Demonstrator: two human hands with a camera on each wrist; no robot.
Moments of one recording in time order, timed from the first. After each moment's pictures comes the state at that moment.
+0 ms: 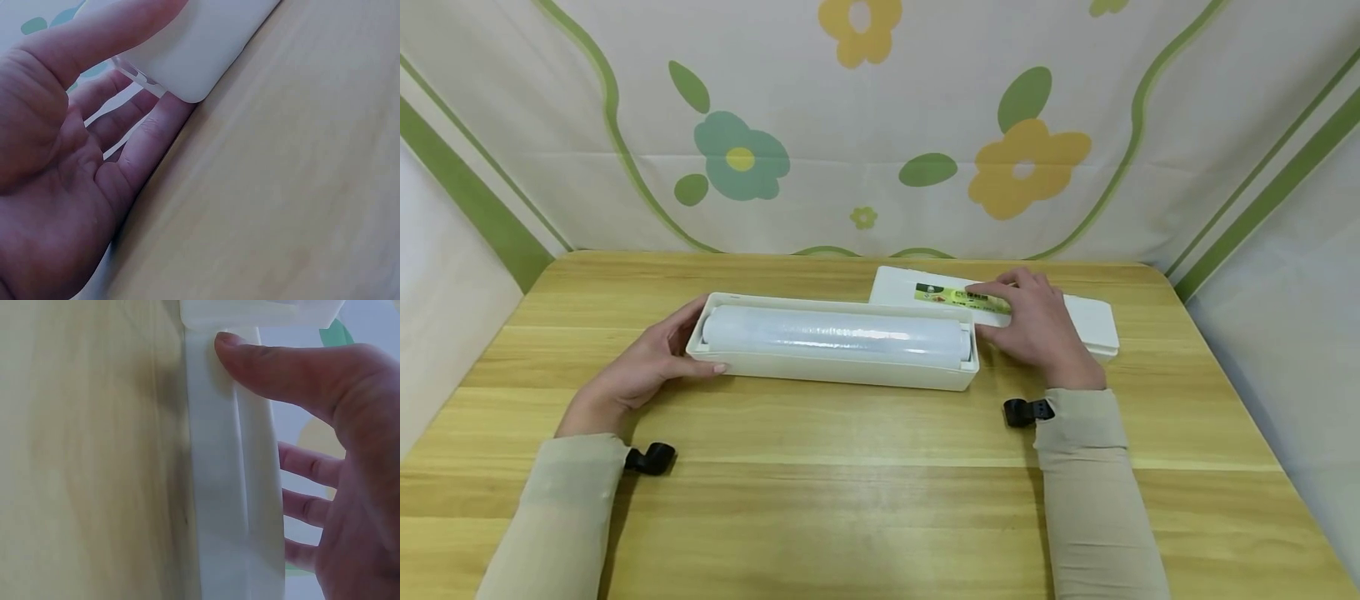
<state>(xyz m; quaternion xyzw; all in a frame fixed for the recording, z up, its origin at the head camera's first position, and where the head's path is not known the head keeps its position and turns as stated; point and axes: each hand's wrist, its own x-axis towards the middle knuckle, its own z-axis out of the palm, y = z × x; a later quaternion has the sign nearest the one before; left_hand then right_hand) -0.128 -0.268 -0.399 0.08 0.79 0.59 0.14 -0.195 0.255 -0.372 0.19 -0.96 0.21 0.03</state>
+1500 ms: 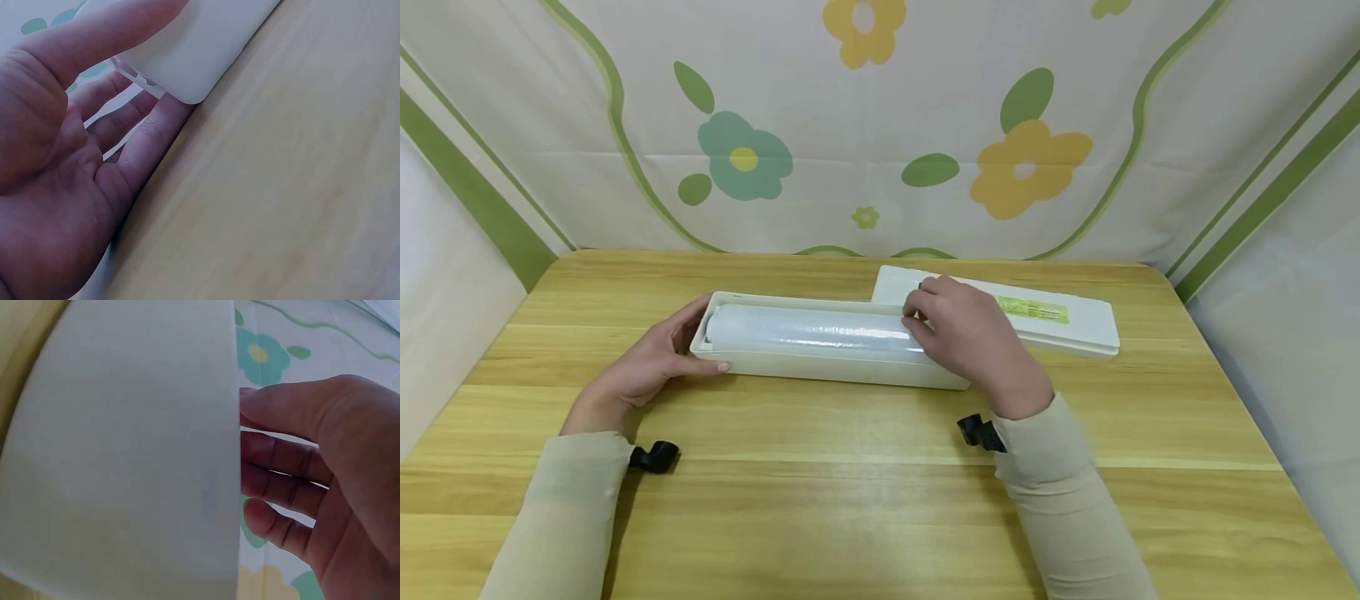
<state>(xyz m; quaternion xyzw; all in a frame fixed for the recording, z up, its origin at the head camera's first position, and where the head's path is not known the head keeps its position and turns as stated) -0.129 -0.262 -0.398 0.06 0.78 0.60 0.14 -0.156 0.165 -0.328 0.34 -0.92 0.15 0.15</state>
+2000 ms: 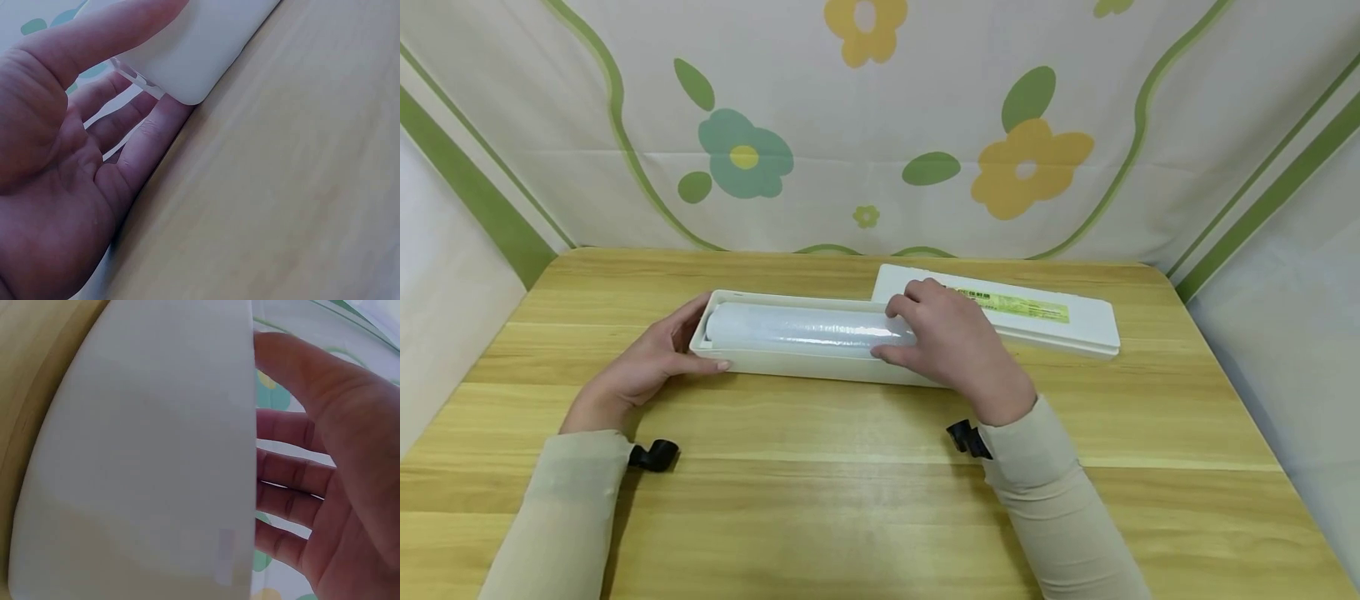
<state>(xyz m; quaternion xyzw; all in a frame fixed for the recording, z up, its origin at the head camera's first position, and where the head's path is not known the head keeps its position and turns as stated) -0.130 -0.262 -0.399 0.07 0.79 0.60 0.14 -0.148 0.150 -0.333 0.35 -0.92 0.14 0.13</state>
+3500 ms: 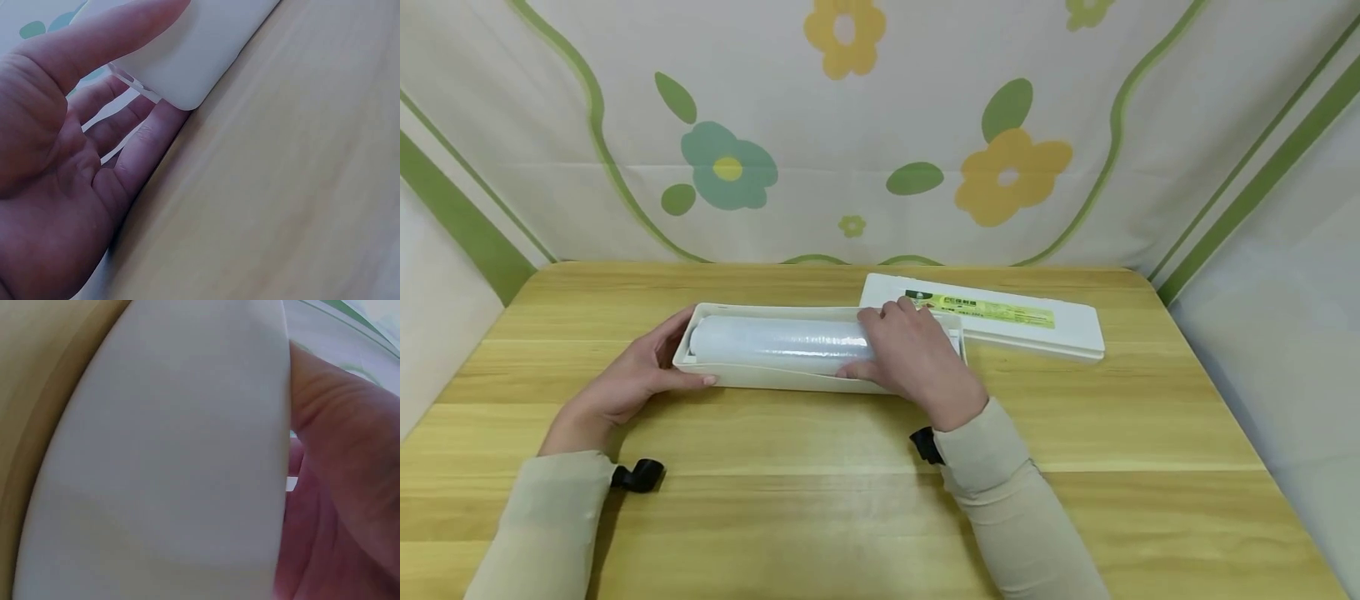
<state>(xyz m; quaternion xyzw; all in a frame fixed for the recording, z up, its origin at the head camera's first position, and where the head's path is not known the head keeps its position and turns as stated) -0.125 -0.258 -0.397 0.08 0.79 0.59 0.13 -0.143 0.121 -0.338 0.31 -0.94 0.08 0.06</state>
